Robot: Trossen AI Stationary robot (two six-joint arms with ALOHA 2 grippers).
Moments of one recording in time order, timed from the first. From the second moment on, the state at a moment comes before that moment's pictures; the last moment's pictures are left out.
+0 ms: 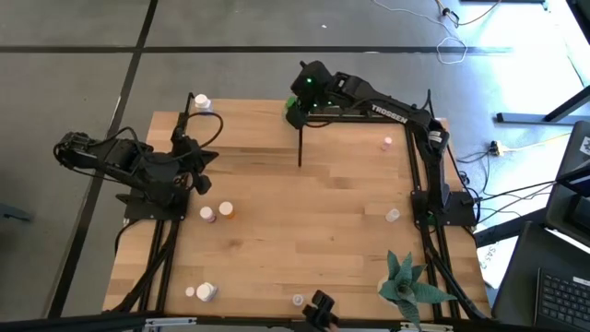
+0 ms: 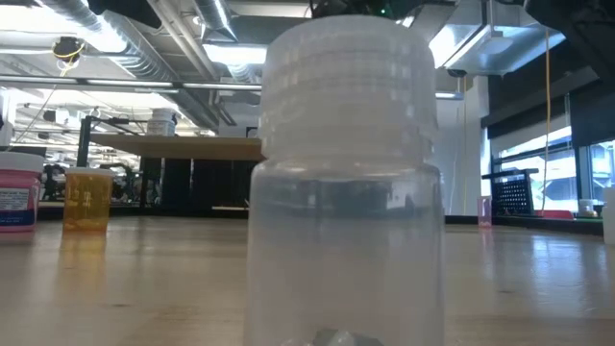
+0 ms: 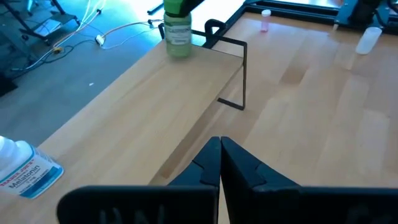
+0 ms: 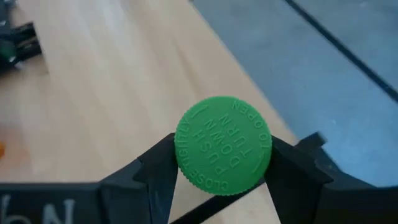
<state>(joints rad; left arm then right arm) -0.30 0.73 1.02 -0.91 -0.84 -0.39 -0.48 2.02 2.02 -0.76 0.02 0.05</state>
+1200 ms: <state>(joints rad) -0.30 0.73 1.02 -0.91 -0.77 -0.39 -0.50 2.02 2.02 -0.79 0.01 0.04</state>
